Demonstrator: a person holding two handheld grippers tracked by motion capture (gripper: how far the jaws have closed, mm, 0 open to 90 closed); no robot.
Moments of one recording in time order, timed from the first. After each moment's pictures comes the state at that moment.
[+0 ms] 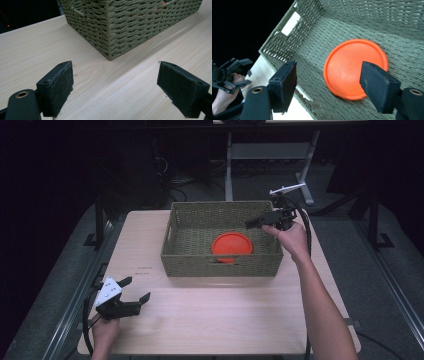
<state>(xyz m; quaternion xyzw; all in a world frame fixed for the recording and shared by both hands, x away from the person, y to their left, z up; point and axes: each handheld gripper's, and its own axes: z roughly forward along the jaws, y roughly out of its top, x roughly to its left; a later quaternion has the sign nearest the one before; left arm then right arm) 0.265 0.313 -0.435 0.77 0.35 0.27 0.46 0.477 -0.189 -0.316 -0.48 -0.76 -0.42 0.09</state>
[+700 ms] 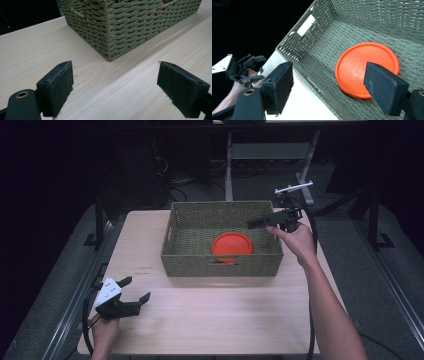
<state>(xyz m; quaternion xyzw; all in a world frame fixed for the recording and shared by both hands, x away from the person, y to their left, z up) 0.264 0.314 -0.434 0.77 0.35 0.27 0.46 0.455 -0.195 -0.301 -0.45 -0.76 -0.45 0.09</state>
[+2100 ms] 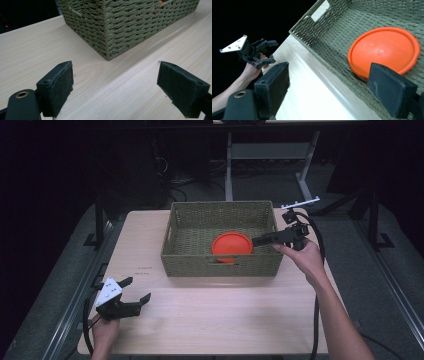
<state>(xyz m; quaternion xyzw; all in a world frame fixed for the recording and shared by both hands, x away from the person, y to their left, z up) 0.264 0.312 -0.434 0.77 0.35 0.26 0.46 0.411 -0.205 -0.316 -0.41 -0.77 -0.47 0.11</state>
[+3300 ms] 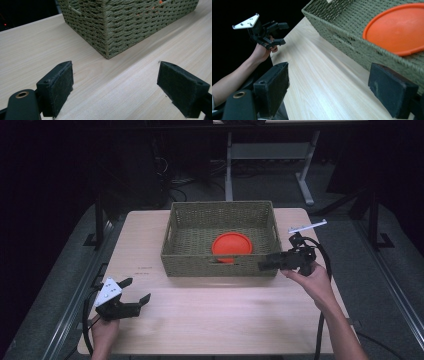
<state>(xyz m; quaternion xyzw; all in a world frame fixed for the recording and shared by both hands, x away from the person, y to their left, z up) 0.263 0.313 -0.435 0.77 0.35 0.26 0.46 0.360 -0.217 -0.345 -0.38 -0.78 -0.48 0.12</state>
